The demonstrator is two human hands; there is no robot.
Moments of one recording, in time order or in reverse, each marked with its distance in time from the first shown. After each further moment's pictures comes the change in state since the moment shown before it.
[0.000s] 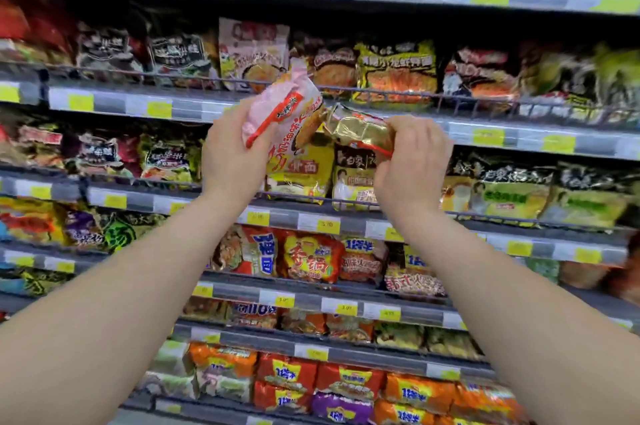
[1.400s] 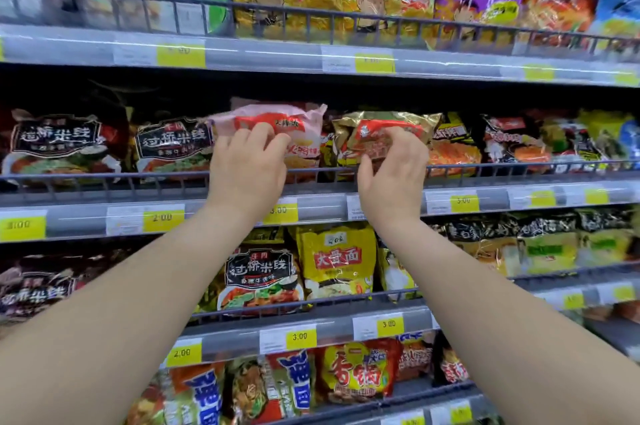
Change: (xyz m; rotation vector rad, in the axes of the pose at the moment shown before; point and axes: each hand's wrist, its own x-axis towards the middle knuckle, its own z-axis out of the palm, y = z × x) left_hand 0.196 -0.145 0.020 0.580 0.066 0.769; right_hand 0.097 -0.095 0.156 -0.061 0.241 0.152
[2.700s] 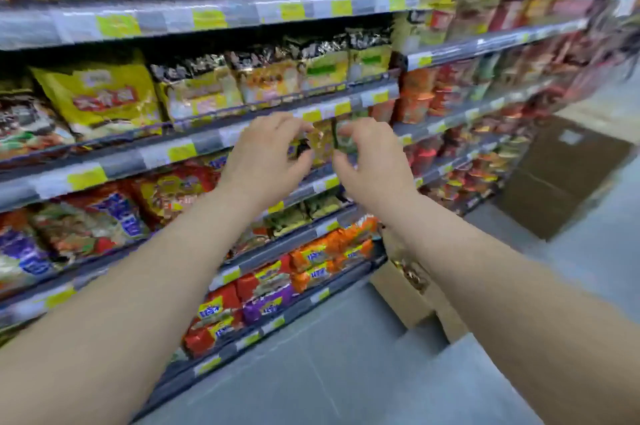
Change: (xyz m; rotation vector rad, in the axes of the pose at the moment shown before) left_hand -0.100 0.373 -0.149 -0.898 -0.592 0.089; right_hand -0.155 0.163 -0.354 -0.301 -0.615 0.206
